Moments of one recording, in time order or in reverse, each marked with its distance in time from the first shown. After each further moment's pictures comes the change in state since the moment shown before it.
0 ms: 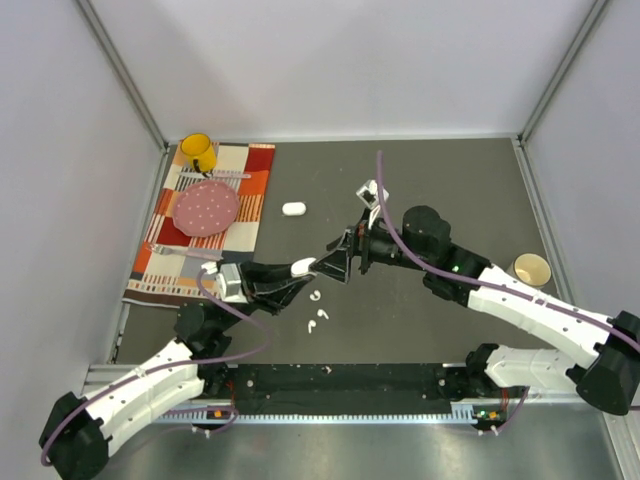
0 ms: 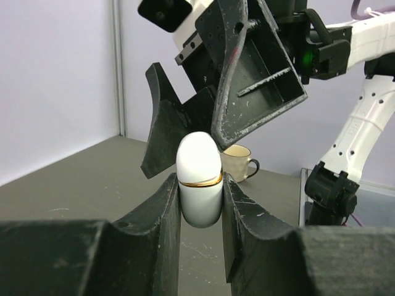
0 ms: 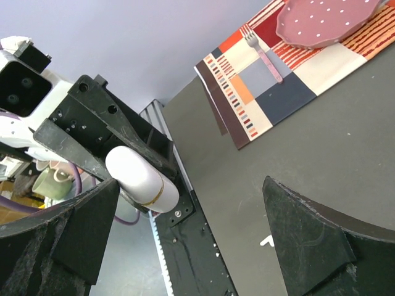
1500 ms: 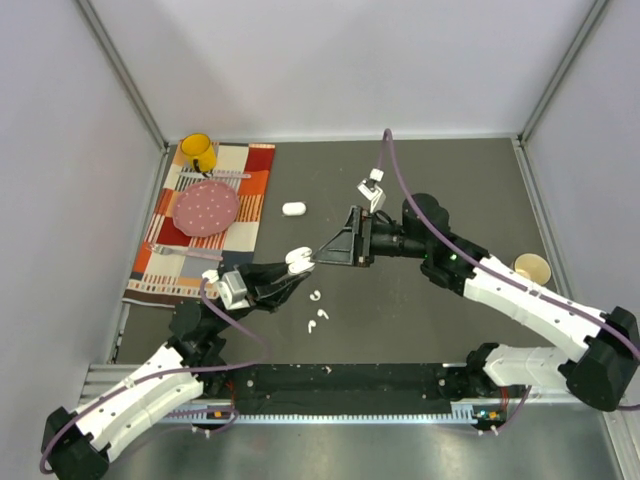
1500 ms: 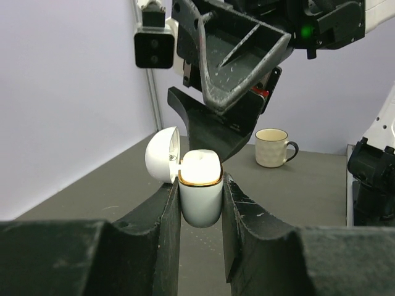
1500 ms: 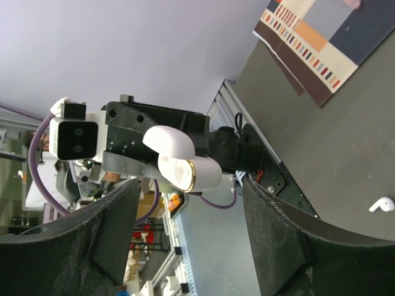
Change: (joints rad) left arm -0.001 -0.113 0.057 -0.239 -0.012 0.240; right arm -0.080 0.042 0.044 -0.031 -0.188 0.452
